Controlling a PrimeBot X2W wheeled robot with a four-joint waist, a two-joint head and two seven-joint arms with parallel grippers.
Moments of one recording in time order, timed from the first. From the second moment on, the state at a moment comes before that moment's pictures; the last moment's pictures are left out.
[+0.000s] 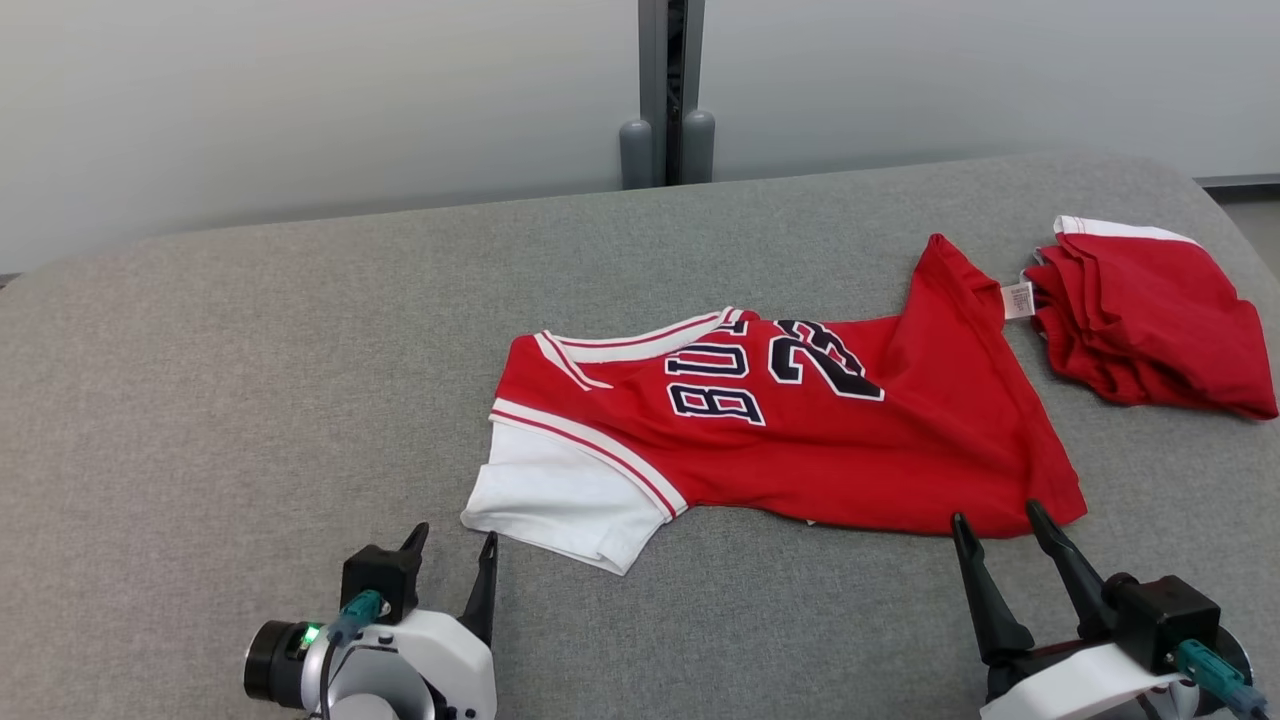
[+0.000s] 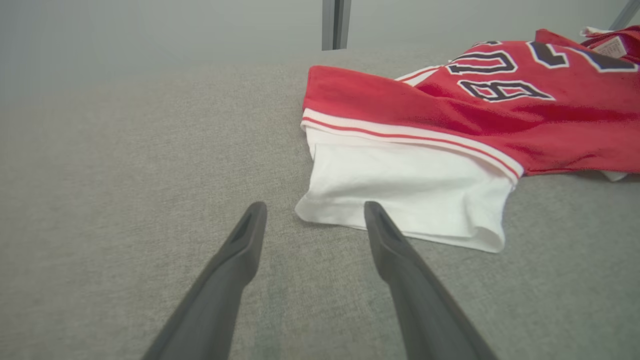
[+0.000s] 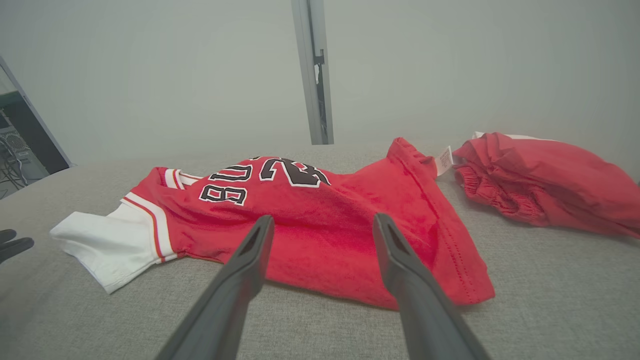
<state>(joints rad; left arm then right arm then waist) -0.21 0.05 -0.27 0.62 -0.21 0.00 -0.20 -0.03 -0.16 0.21 0.24 0.31 0.13 -0.26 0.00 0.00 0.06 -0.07</state>
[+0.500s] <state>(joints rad) -0.38 0.05 -0.28 0.89 -0.24 -0.03 -0.19 -0.06 -0.17 0.21 0.24 0.31 0.13 -0.26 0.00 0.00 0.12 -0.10</state>
